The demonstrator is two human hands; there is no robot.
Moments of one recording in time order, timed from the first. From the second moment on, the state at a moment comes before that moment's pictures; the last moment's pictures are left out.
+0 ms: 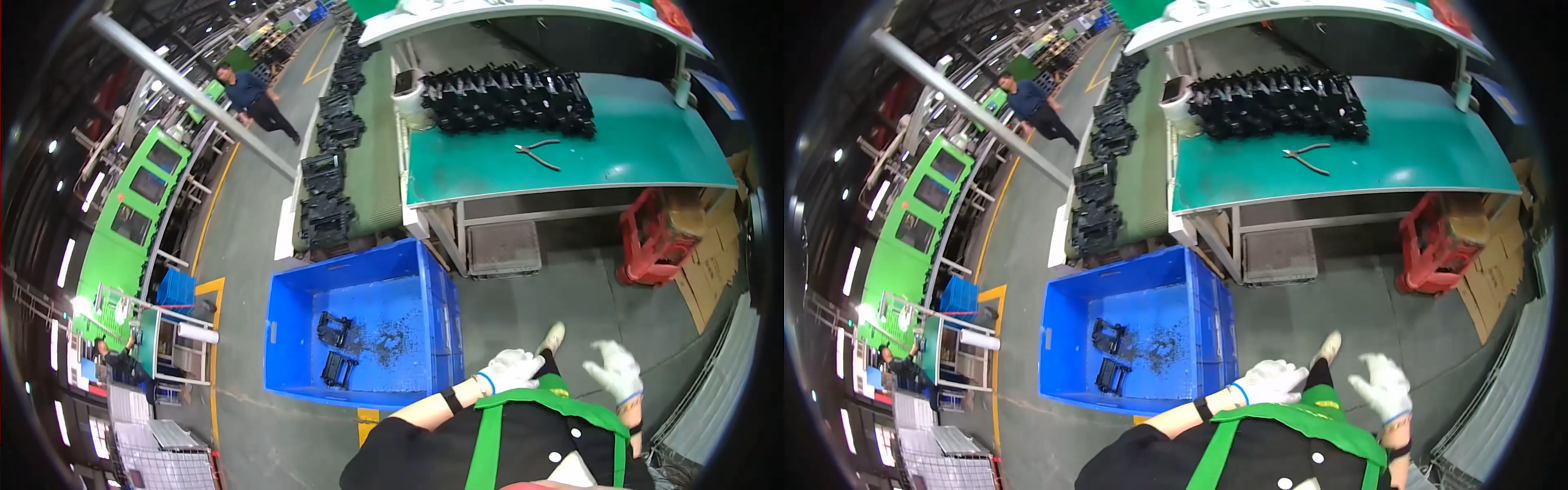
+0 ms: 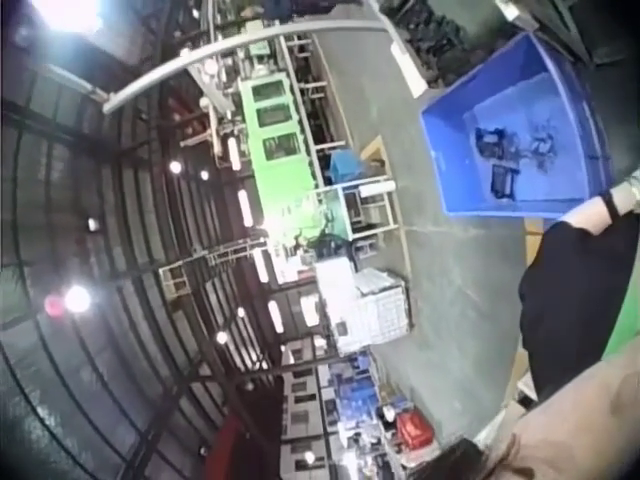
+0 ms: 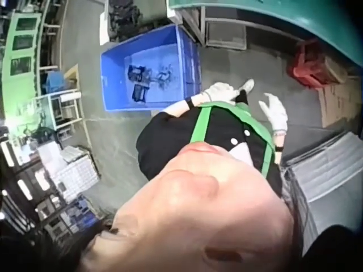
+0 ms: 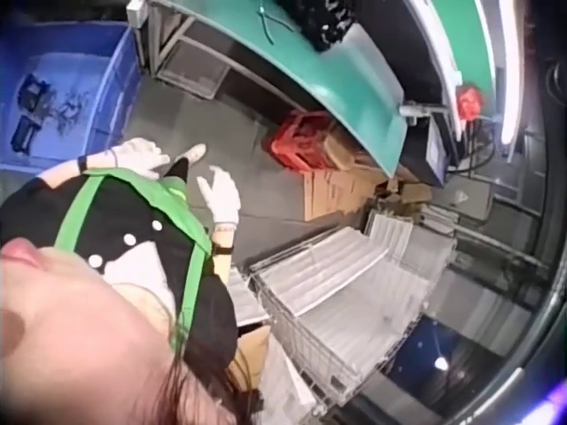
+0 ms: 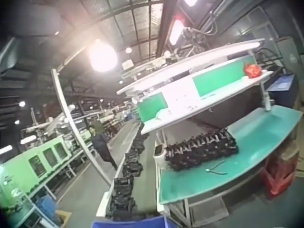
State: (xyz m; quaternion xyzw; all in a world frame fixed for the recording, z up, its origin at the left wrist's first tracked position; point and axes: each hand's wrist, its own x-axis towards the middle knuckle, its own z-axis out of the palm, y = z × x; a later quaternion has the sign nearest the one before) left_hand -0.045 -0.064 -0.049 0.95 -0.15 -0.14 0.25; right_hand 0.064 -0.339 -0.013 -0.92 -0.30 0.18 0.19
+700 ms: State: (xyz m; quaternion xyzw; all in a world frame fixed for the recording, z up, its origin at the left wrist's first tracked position) left_hand 0.226 0.128 0.046 0.87 0.31 0.32 0.21; right_hand 0.617 -0.141 0.058 -0.91 -0.22 0.07 0.34
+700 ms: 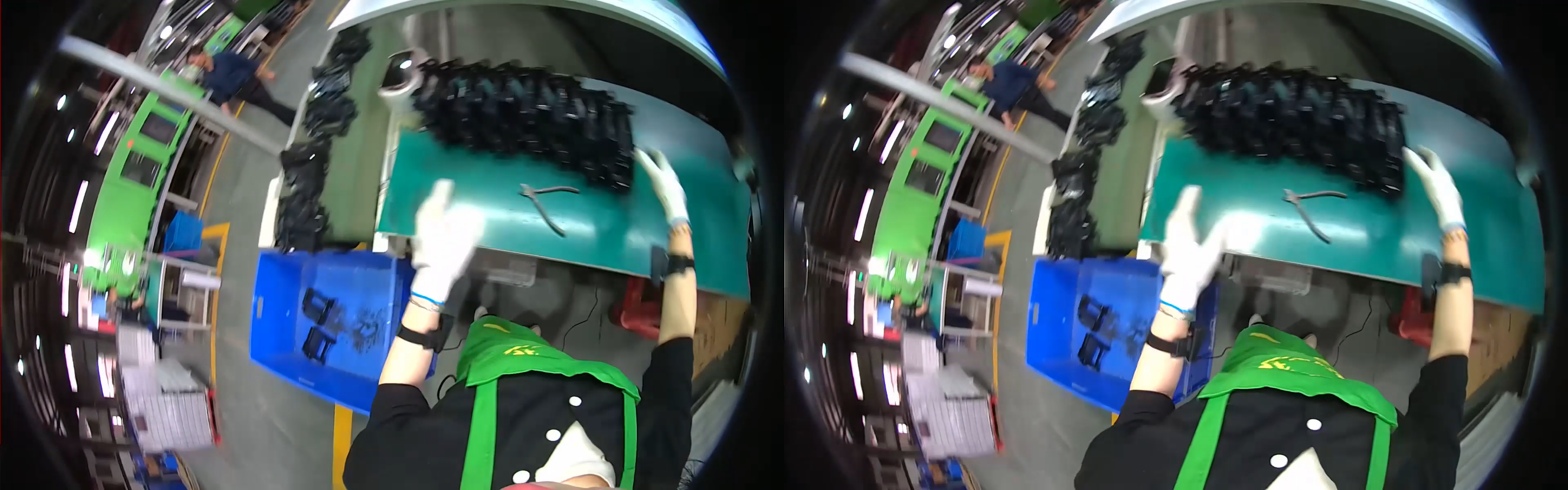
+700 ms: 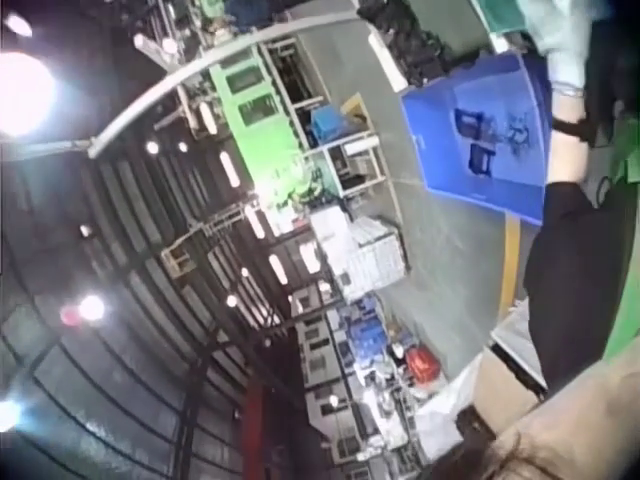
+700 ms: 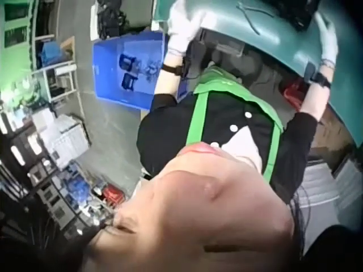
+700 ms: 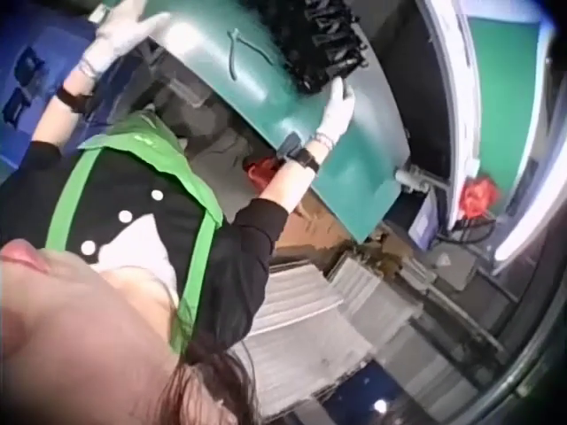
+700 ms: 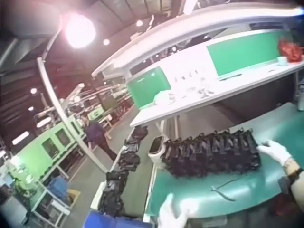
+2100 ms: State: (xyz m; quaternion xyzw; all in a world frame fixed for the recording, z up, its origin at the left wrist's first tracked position) left_hand -0.043 0.406 -0.060 0.27 0.33 0.55 0.71; right_hand 0.486 0.005 0.004 -0.88 -0.46 0.13 0.01
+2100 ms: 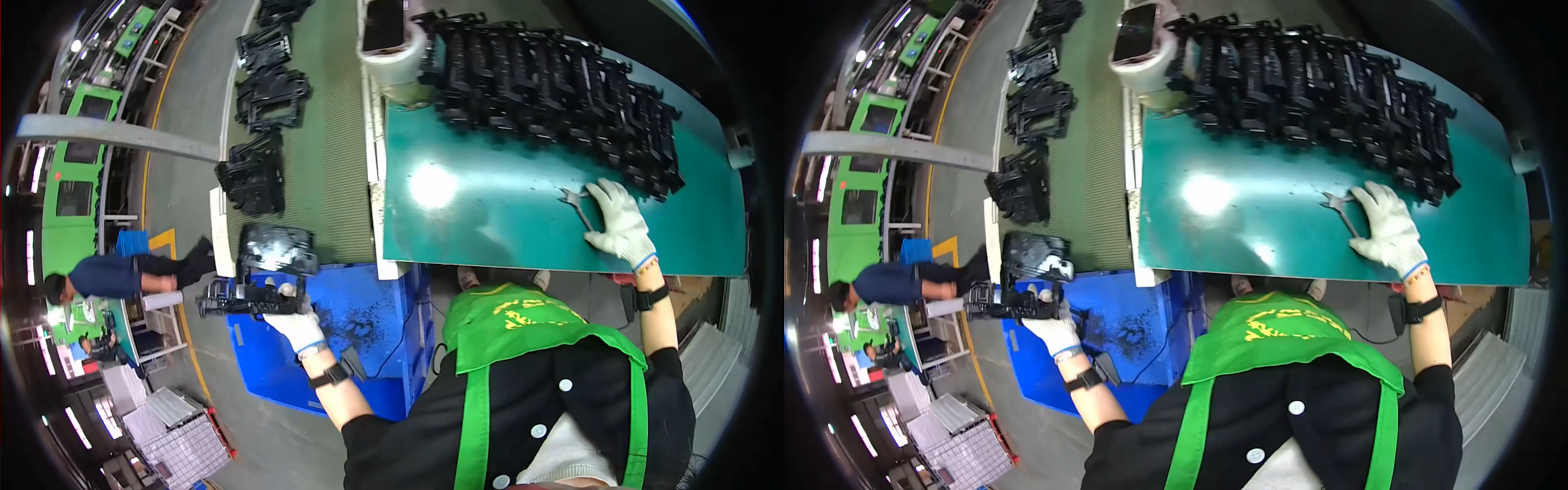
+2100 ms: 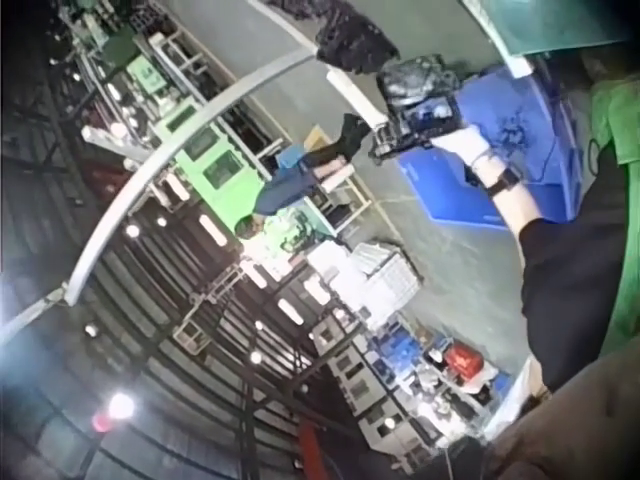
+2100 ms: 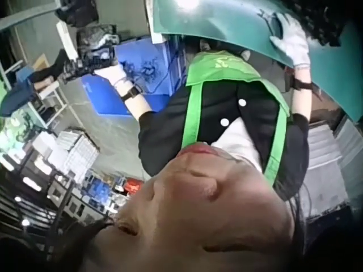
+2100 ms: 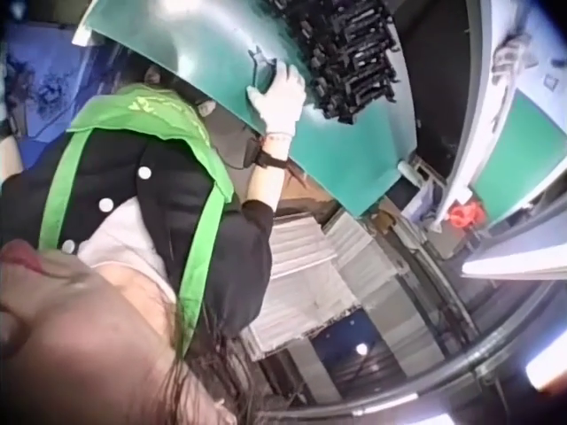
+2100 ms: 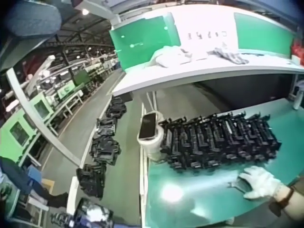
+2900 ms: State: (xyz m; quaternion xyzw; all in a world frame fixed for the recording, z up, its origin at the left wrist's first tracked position) left_hand 0.245 0.231 0.051 0.68 0.34 0.07 0.64; right_hand 0.511 -0.056 -0.016 -0.83 -0.43 0.14 0.33
